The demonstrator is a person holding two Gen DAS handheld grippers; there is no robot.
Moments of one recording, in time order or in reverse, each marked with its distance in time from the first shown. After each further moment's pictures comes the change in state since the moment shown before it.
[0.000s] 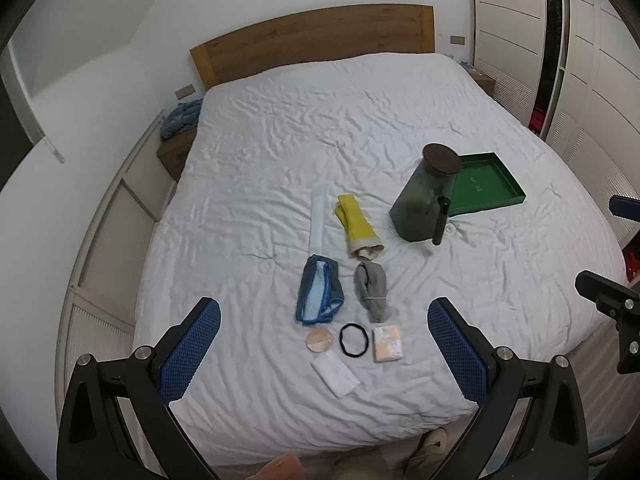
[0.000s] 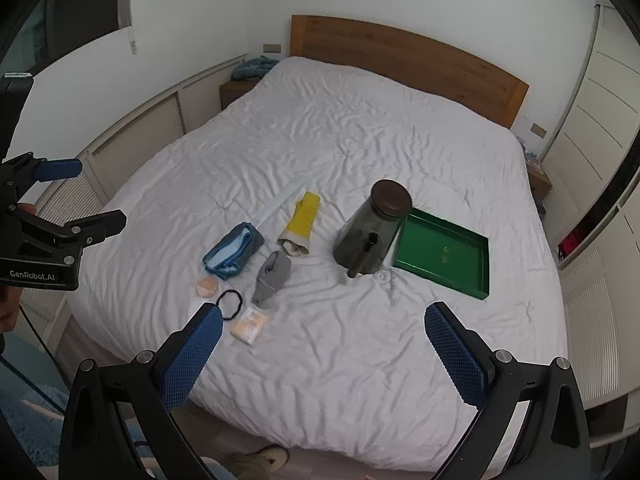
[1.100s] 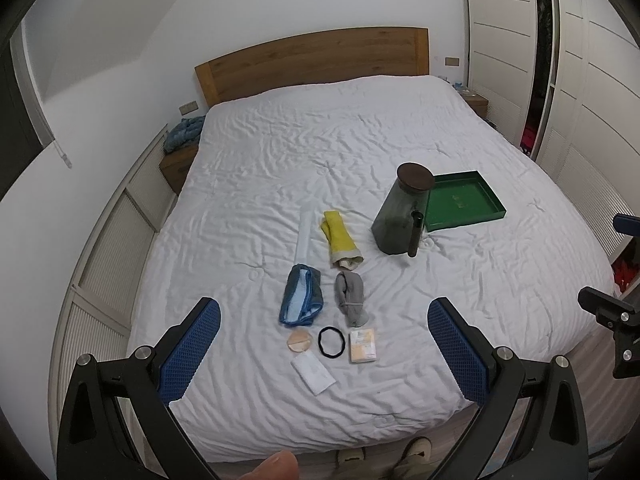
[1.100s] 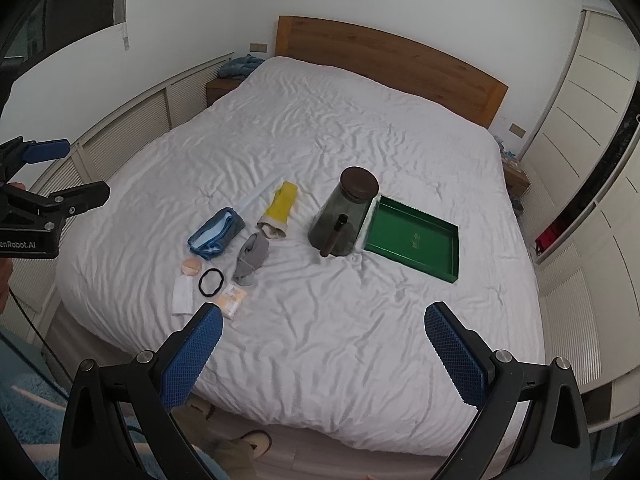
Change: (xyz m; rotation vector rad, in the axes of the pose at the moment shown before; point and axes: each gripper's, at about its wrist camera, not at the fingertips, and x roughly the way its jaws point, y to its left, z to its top) left arm -0.064 -0.044 -0.021 -0.030 -0.082 0.003; right arm -0.072 -0.024 -0.056 -0.028 -0.021 -0.059
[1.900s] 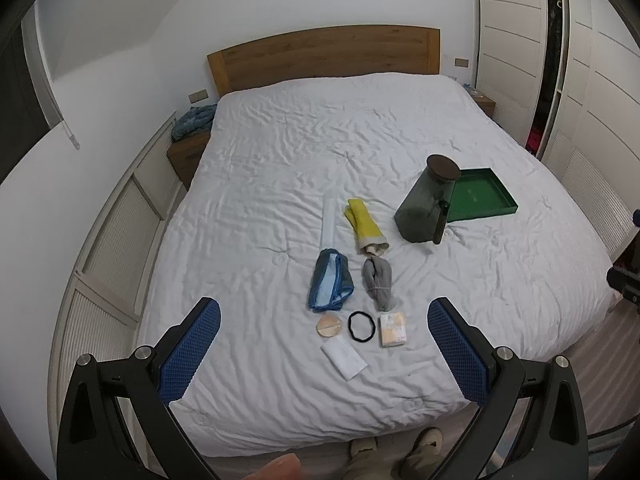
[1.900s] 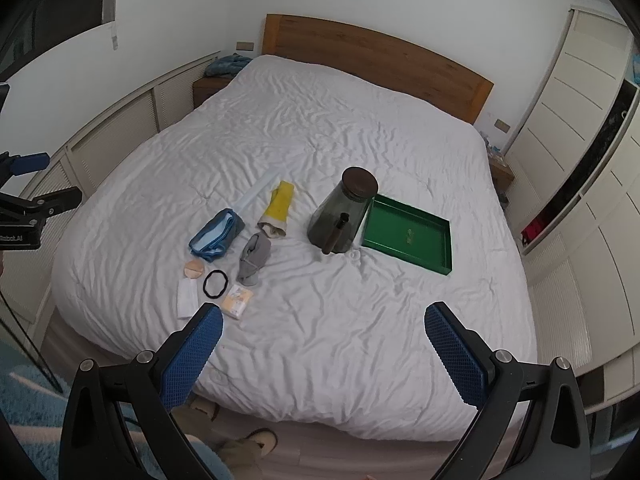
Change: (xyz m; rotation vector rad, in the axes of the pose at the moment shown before) left arm -0.003 0.076 -0.030 -0.029 0.007 -0.012; right arm -0.016 0.041 0.008 0.032 0.018 -0.058
